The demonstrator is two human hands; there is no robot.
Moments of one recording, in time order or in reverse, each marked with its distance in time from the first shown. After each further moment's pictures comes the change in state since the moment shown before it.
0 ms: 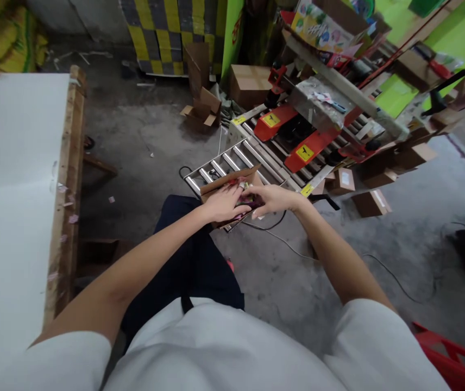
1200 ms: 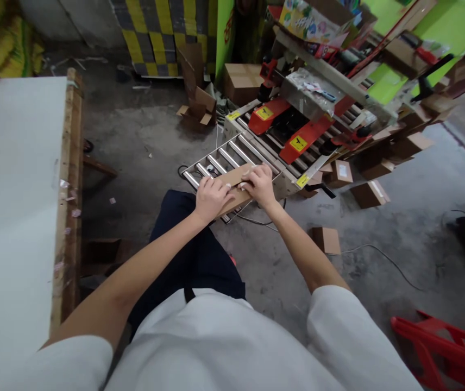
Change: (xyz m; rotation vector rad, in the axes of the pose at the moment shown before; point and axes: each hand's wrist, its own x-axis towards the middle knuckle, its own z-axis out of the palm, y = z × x) left_hand -0.031 0.003 0.017 0.047 0.549 -0.095; right_hand 0.035 0.032 0.078 -0.282 0.819 0.221
